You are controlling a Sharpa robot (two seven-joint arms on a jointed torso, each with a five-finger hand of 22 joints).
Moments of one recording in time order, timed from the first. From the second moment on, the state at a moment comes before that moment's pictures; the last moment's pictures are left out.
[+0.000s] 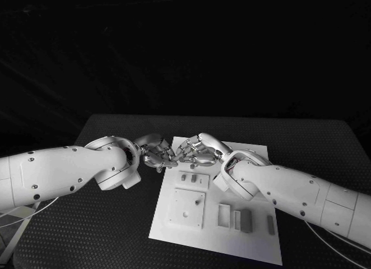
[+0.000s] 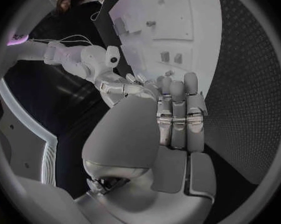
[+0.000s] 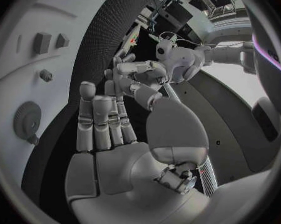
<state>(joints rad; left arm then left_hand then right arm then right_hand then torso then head) 1.36 -0.95 -0.24 1.67 -0.90 -0.27 -0.22 1.59 -0.03 0.26 0.31 0.05 0.99 0.12 0.27 0.55 1.31 0.05 0.07 0.44 1.15 -0.05 0.86 0.84 0.01 1.25 -0.15 0.07 1.27 1.10 -0.42 -0.04 1.25 -0.93 -0.34 0.25 1.12 -0.02 0.71 -0.30 0.31 0.98 0.12 0.34 0.51 1.24 0.07 0.17 0.29 1.24 -0.05 1.22 0.74 0.23 1.12 0.03 0.69 1.31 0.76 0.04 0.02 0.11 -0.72</state>
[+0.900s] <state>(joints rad) 1.36 -0.96 -0.24 1.66 -0.87 -0.24 -0.25 1.43 -0.20 0.12 0.29 0.06 0.88 0.18 0.23 0.54 1.23 0.08 0.06 0.42 1.13 -0.04 0.85 0.83 0.02 1.24 -0.14 0.07 1.25 1.10 -0.44 -0.04 1.25 -0.92 -0.33 0.25 1.12 -0.02 0.71 -0.30 0.30 0.98 0.12 0.34 0.51 1.25 0.07 0.17 0.29 1.24 -0.06 1.22 0.74 0.23 1.13 0.03 0.69 1.31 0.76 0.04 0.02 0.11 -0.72</state>
